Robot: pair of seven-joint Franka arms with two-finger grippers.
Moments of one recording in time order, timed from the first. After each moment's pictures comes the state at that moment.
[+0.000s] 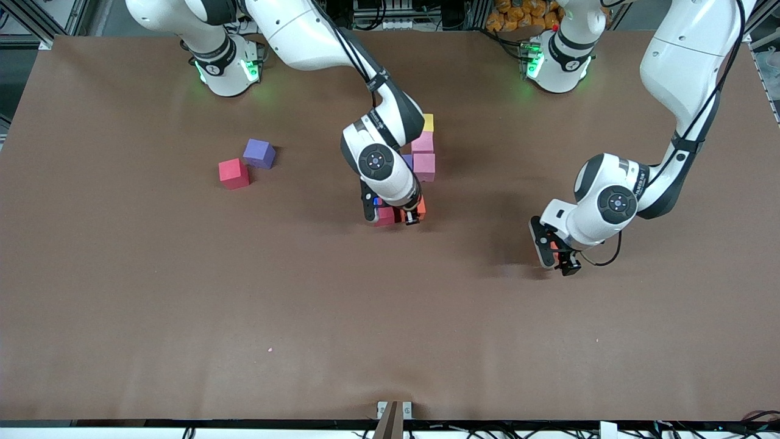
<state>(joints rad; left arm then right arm) 0.14 0.54 -0.32 -2.00 0.31 2.49 0.99 1.02 0.84 -0.26 -1.42 0.59 2.29 1.92</state>
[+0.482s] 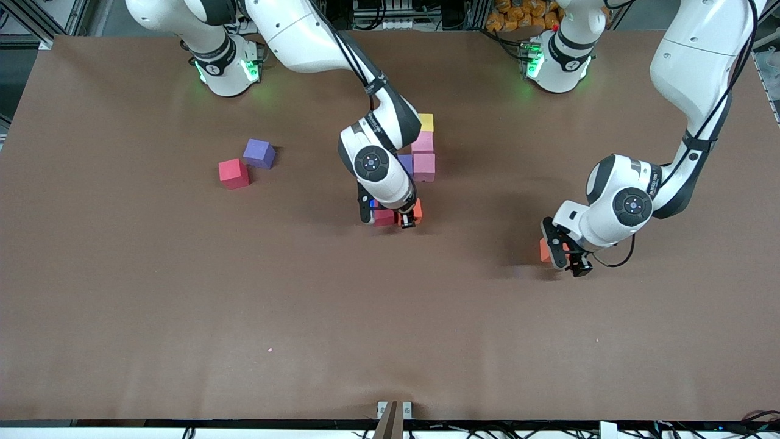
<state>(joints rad) 0.17 0.54 -0.32 -2.00 0.31 2.49 1.04 1.02 0.84 -0.26 -1.44 0.59 2.32 1.94</state>
